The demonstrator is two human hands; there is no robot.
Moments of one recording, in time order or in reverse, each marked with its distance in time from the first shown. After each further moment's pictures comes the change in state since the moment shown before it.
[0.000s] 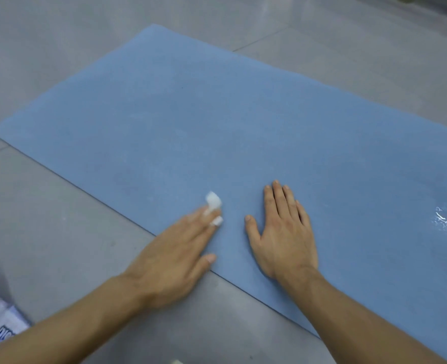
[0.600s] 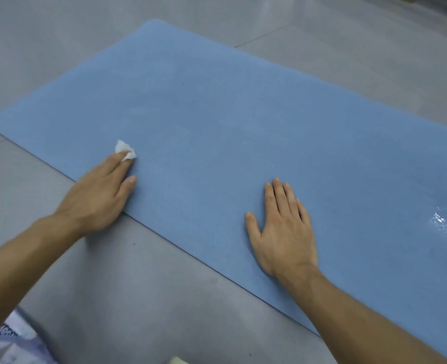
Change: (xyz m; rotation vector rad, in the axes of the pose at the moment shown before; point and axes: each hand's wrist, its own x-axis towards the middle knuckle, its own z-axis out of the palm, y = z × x) left_hand -0.001 -0.131 -0.050 0.054 0.043 -0.535; right_hand -0.001 0.000 -0.001 -0.009 -0.024 -0.001
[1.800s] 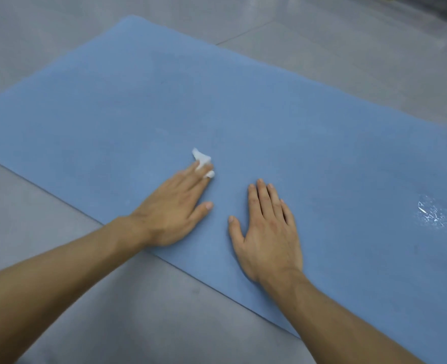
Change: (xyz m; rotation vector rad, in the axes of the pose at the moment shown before) left_hand 0.032 0.130 0.037 -0.051 -0.141 0.452; right_hand 0.002 -0.002 -0.001 0.018 0.017 0.001
